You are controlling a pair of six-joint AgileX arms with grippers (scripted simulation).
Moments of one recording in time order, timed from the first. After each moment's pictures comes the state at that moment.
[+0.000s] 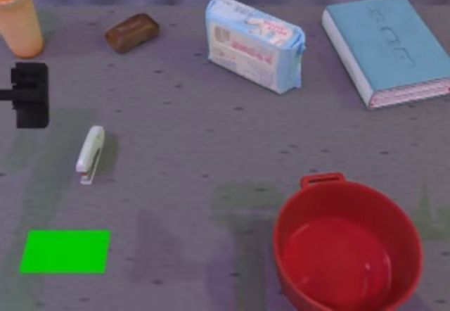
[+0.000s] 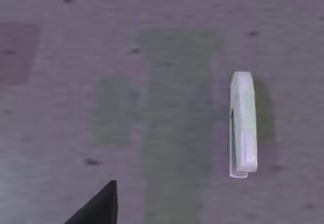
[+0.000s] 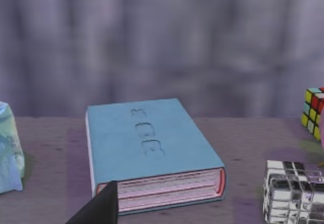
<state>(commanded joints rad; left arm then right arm) -0.10 1.15 0.97 -0.68 0.00 -0.04 0.00 0.00 0.00 0.00 0.00 0.00</state>
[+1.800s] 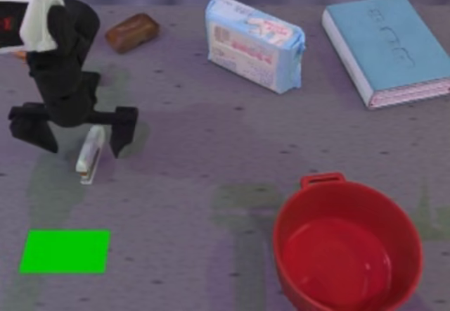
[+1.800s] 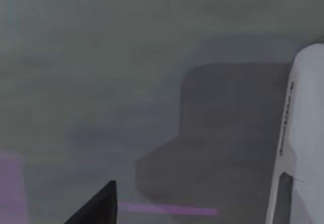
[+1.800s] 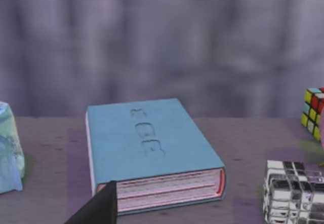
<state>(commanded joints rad) -0.18 2.21 1.54 -0.89 0.00 -0.07 0.00 0.00 0.00 0.00 0.00 0.00</state>
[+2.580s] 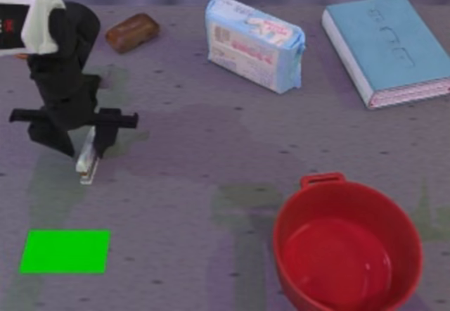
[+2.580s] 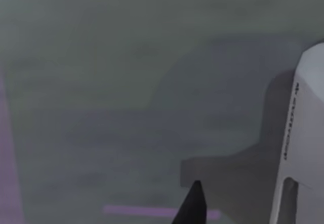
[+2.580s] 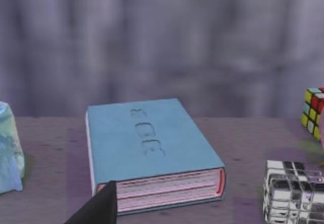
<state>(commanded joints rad) -0.18 2.22 1.53 -0.89 0.00 -0.07 0.00 0.00 0.00 0.00 0.00 0.00</state>
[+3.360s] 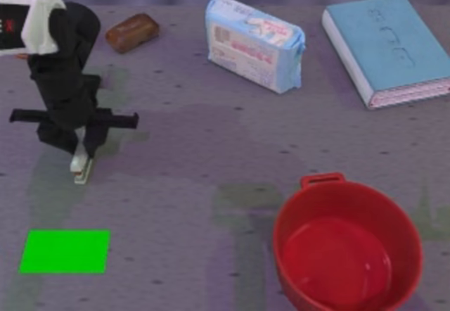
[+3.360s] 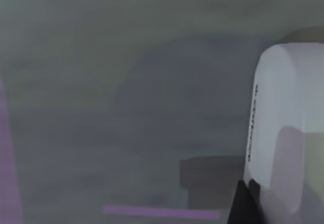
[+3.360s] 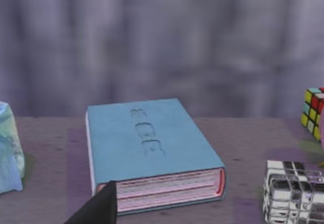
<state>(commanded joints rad) -0.18 2.22 1.53 -0.89 0.00 -0.07 0.00 0.00 0.00 0.00 0.00 0.00</state>
